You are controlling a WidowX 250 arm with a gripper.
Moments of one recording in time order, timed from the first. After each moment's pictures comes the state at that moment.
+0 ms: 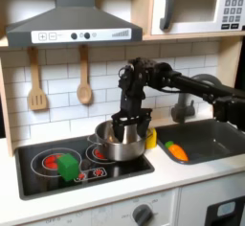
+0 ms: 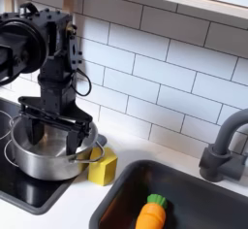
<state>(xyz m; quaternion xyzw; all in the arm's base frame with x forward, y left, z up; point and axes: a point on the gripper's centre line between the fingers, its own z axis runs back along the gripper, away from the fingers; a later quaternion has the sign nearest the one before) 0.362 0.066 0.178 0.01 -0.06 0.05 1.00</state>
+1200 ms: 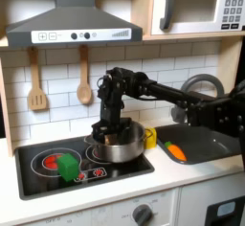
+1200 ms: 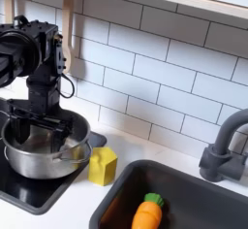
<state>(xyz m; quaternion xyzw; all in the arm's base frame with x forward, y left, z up) 0.384 0.105 0.149 0.02 -0.03 0.08 1.00</state>
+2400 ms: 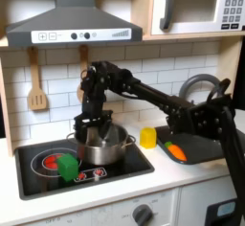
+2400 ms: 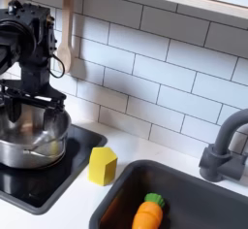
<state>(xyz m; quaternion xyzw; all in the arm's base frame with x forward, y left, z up) 0.410 0.145 0.165 0.04 -0.05 0.13 0.99</state>
